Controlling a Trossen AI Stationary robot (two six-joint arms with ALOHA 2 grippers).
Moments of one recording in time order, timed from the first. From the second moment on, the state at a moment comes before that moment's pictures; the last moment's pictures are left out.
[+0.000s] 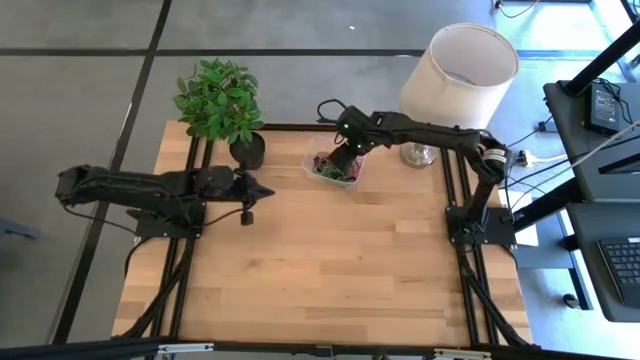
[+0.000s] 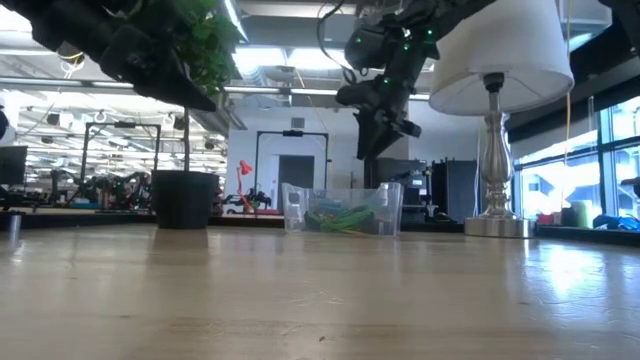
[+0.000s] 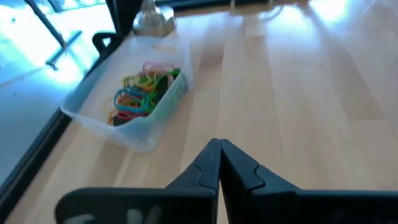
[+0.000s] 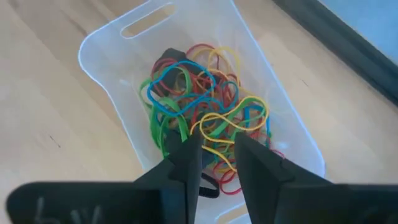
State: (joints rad) left arm 0.09 0.80 0.45 -0.13 -0.14 0.12; right arm -0.43 1.82 1.49 -0.75 0.05 0.35
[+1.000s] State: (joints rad) left arm -0.01 0.22 0.07 0.06 -0.16 0.01; right arm -0.32 1.81 1.49 -0.78 0.05 0.57
